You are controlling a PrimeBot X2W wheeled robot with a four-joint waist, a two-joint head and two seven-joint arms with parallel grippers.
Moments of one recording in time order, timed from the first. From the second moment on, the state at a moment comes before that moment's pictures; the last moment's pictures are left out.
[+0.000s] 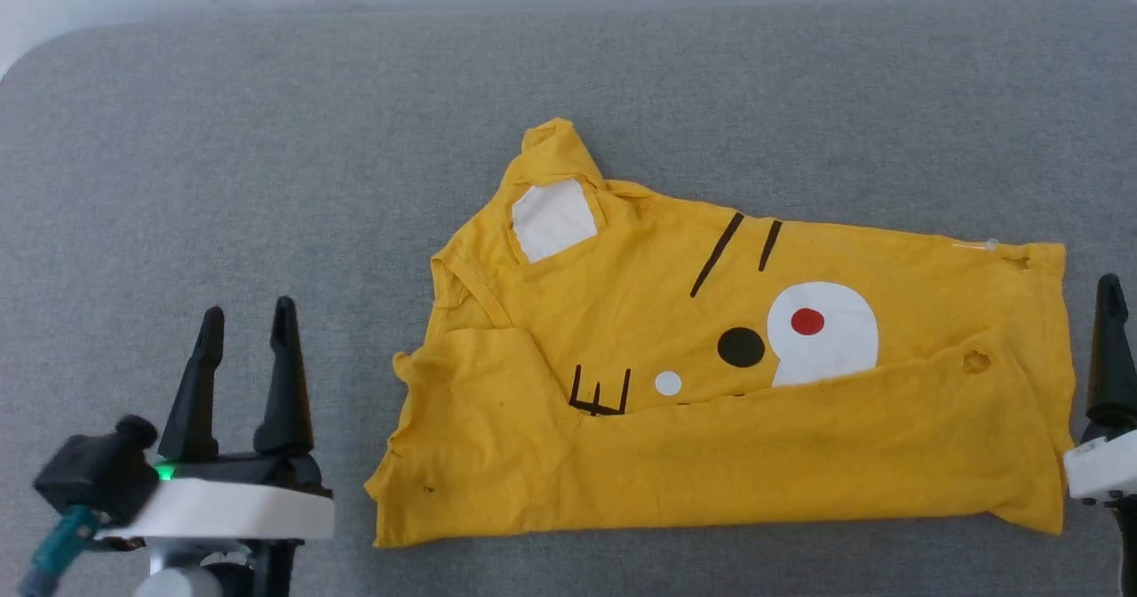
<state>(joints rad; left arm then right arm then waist) 0.01 0.21 -0.01 -0.13 -0.54 0.00 -0.18 -0.03 -0.05 -0.36 -0.15 0.24 0.13 0.10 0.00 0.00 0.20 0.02</state>
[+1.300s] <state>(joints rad) -0.81 0.30 -0.15 0.09 -0.47 -0.12 0.42 -0.10 -0.05 -0.29 0.01 0.17 0.13 -0.19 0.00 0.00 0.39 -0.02</state>
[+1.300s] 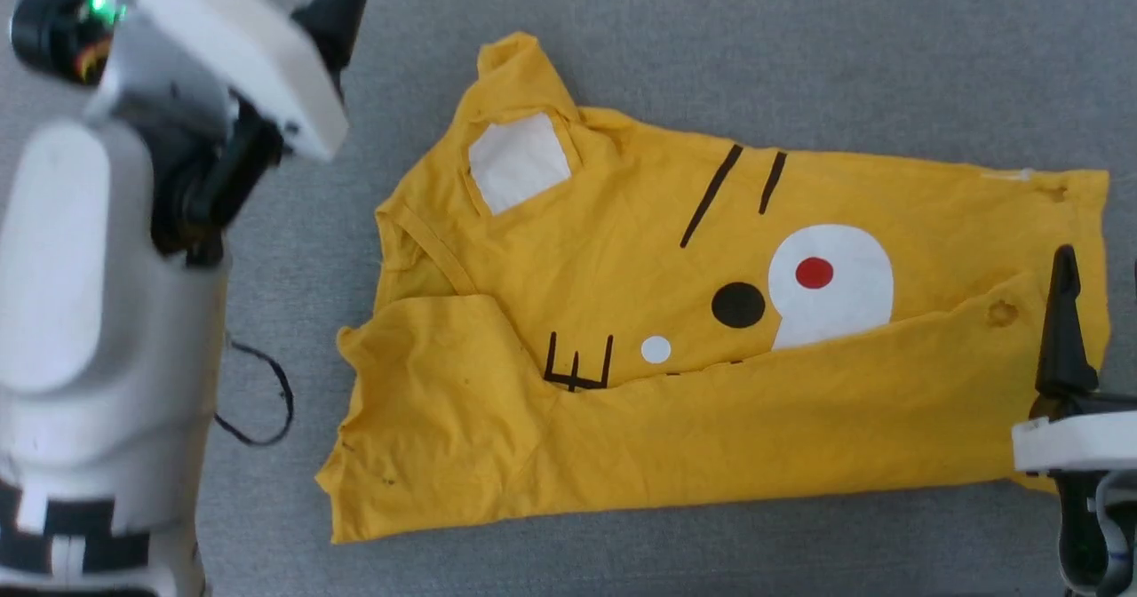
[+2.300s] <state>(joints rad) -1.05 0.29 -0.26 0.26 -0.60 0.02 1.09 -0.24 -0.05 -0.23 0.16 0.19 0.13 -0.26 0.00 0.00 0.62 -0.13</state>
